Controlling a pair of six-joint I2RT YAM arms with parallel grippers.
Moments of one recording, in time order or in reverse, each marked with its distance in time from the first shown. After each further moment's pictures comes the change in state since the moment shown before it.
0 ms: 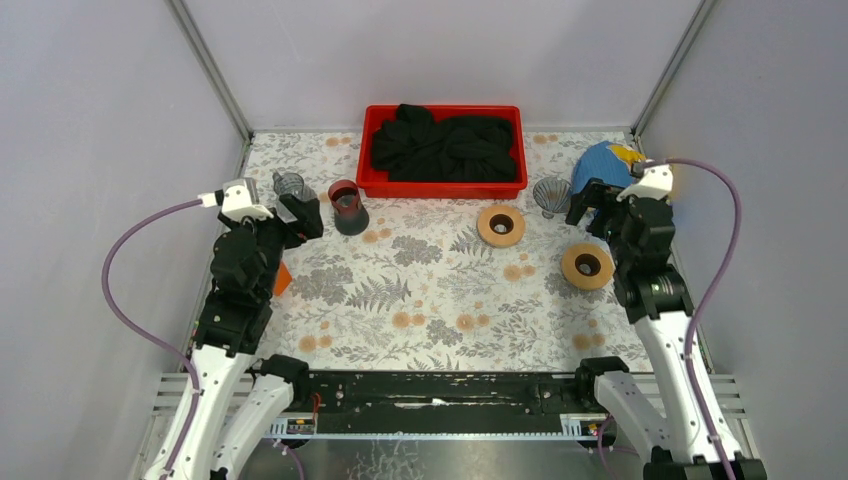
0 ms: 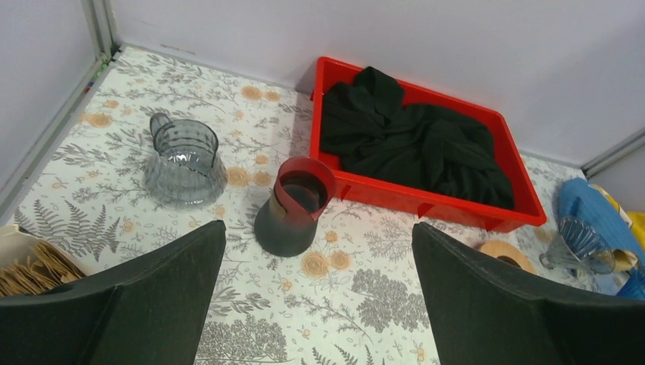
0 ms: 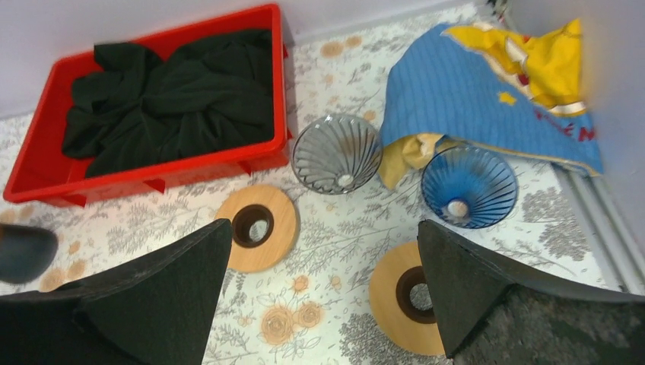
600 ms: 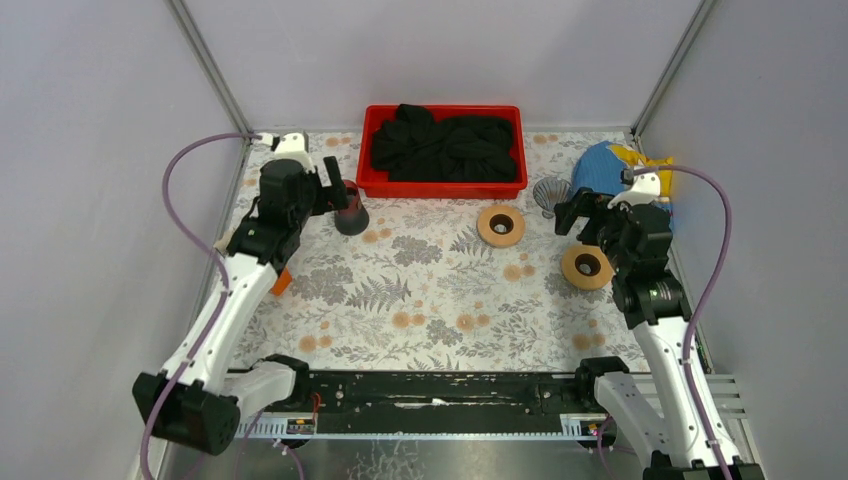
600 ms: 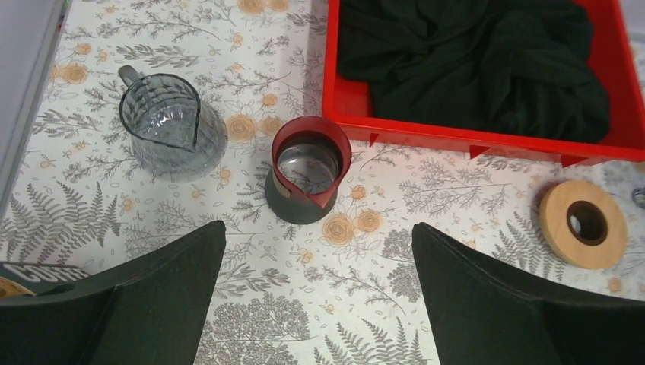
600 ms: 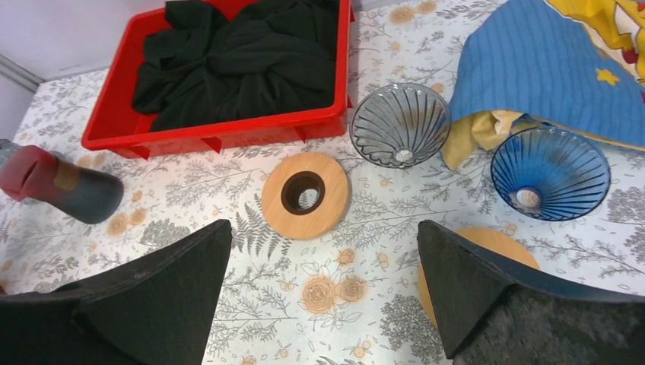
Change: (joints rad) left arm -0.018 0.451 0.244 -0.120 0.027 0.059; right arm 0.000 0.024 -0.013 -0.017 -0.182 0.044
